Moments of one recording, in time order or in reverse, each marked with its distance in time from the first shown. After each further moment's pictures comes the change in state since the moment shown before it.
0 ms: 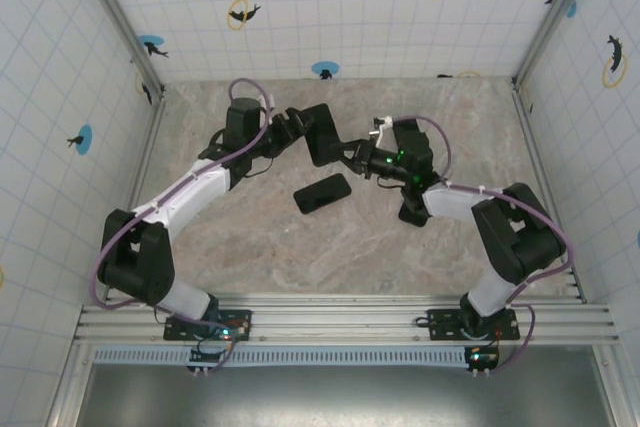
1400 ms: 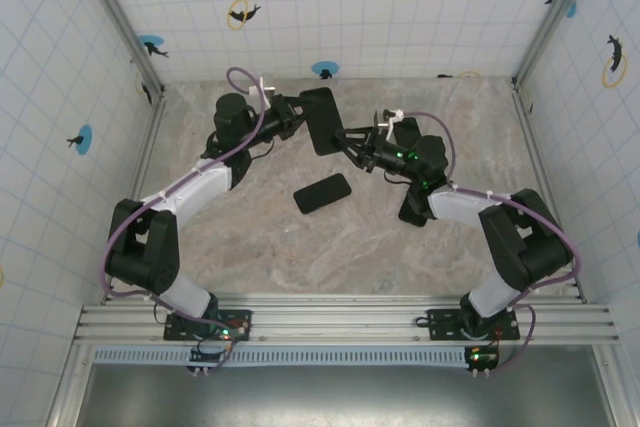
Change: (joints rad) left arm 0.034 0.051 -0.043 0.533 0.298 -0.350; right arm -0.019 -0.052 -0.033 0.232 -0.005 0.222
